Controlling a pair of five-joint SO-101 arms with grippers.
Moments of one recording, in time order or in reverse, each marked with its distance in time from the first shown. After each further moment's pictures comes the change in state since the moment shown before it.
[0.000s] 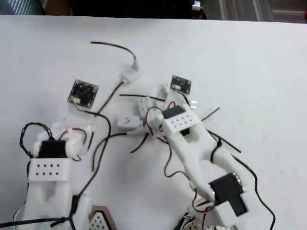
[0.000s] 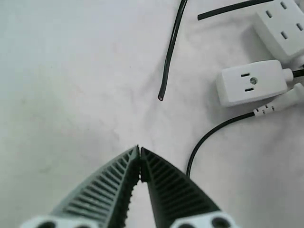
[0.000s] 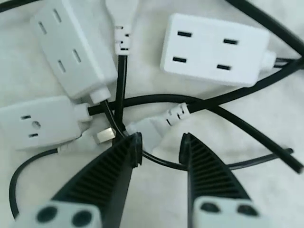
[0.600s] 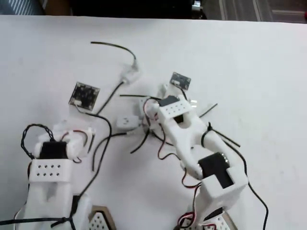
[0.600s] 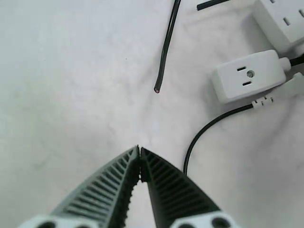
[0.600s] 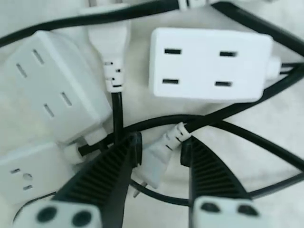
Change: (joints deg) left arm 0.0 -0.3 1.8 0.0 0.0; right arm 1.8 16.7 -11.2 0.1 -3.5
